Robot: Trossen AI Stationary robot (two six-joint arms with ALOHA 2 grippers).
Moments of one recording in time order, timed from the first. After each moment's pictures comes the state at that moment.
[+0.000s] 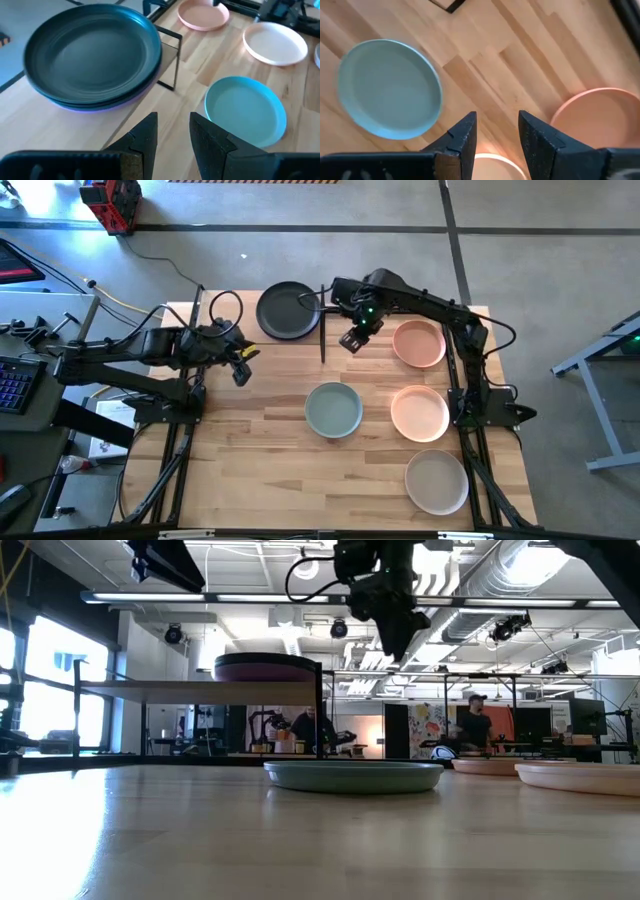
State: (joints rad) left arm 0.05 0.91 1.03 -0.81 -0.41 -0.32; right arm -0.41 1.99 2.08 -1.57 -0.03 0.28
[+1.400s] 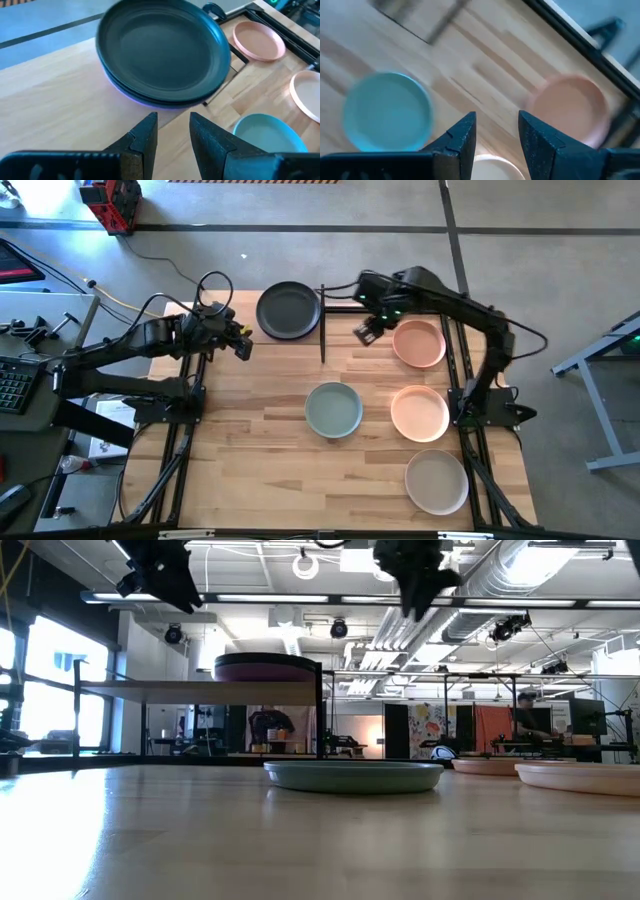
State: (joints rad) left arm 0.29 0.91 1.03 -0.84 -0.40 -0.52; right arm -0.35 1.76 2.01 -1.57 0.15 0.49
